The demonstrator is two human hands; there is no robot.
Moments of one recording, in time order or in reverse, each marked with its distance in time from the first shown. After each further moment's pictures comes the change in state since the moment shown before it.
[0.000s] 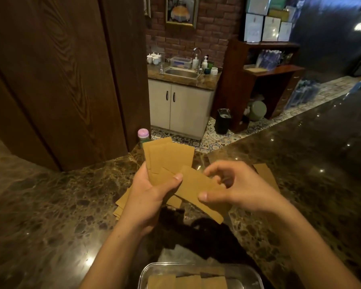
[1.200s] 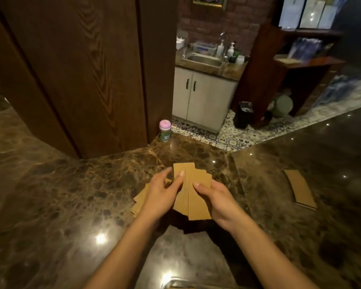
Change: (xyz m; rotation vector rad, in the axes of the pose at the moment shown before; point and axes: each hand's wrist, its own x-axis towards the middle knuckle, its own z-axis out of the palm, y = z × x) left_hand 0.066 -0.072 -0.067 0.576 0.173 -0.166; right_hand 0.100 0.062 0.124 0.839 -0.010 0.352
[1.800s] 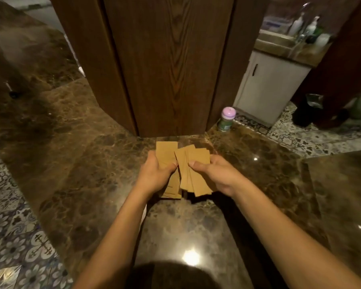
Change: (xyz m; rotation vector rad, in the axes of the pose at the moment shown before) left_hand 0.045 -0.060 -0.135 0.145 0.279 -0.238; right_hand 0.108 -0.002 0.130 -0.370 -0.264 0.092
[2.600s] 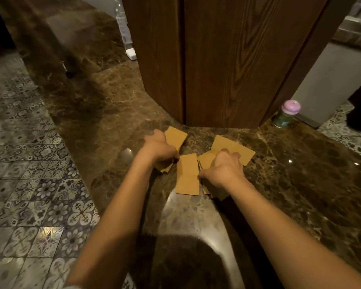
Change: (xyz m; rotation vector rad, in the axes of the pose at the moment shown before) left_hand 0.072 -0.040 -0.105 0.457 0.024 -0.309; right_hand 0.032 -0.013 0.118 -0.916 0.232 0.143
